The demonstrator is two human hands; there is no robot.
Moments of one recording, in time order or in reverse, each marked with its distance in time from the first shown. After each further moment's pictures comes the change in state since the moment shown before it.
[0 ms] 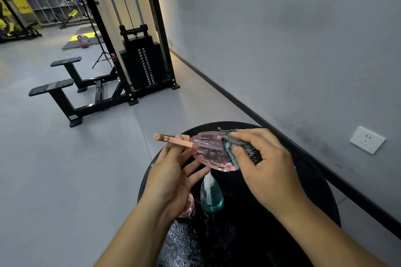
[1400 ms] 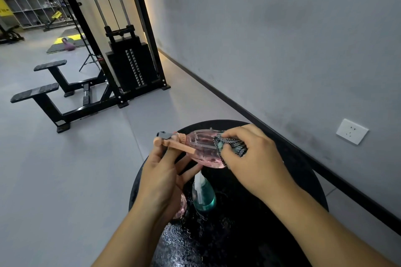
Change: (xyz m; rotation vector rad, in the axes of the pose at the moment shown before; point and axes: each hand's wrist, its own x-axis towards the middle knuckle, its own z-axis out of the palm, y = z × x) left_hand 0.001 -0.012 0.006 0.026 -0.045 0.116; right_hand 0.013 0.000 -0.009 -0.110 -0.111 0.124
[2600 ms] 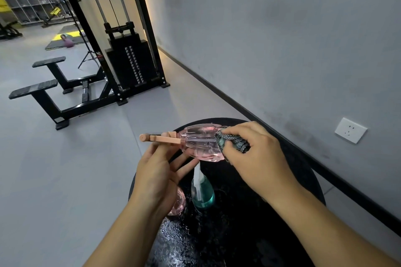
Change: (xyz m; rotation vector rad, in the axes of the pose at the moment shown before) left_hand 0.005 0.003 -0.007 -0.043 0.061 -0.030; right_hand -0.004 0.001 -0.002 0.057 0.057 -0.029
